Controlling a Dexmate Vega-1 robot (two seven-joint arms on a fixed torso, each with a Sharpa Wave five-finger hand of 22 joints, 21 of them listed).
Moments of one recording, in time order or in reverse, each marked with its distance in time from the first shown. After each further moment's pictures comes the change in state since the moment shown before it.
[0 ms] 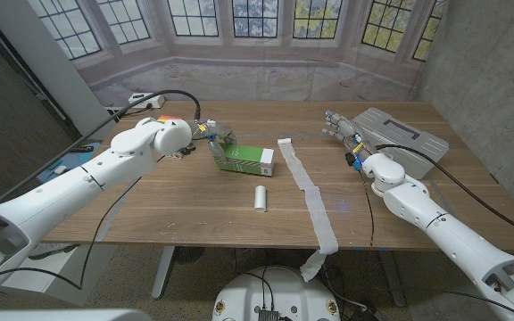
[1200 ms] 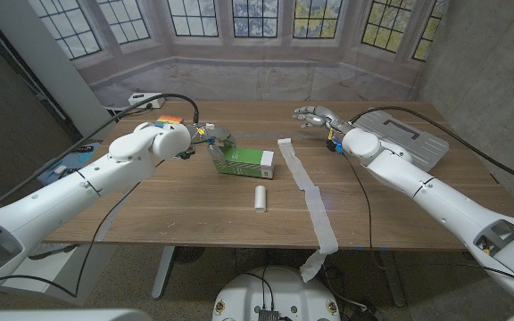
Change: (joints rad) left arm 0.035 0.016 -0.013 -0.034 -0.021 0.035 -0.001; left_hand -0.009 0.009 0.003 -0.003 0.008 0.000 0.000 0.007 0.000 -0.007 -0.007 -0.011 0.020 0.000 0.000 -0.016 0.009 -0.009 -0.009 0.000 0.000; right arm 0.224 -0.042 -0.213 -0.104 -0.333 -0.280 0.043; right_hand 0.274 -0.063 0.082 -0.062 0.005 0.123 -0.003 0.015 0.000 0.176 -0.013 0.042 0.006 0.131 -0.020 0.008 -0.025 0.112 -0.030 0.019 -0.002
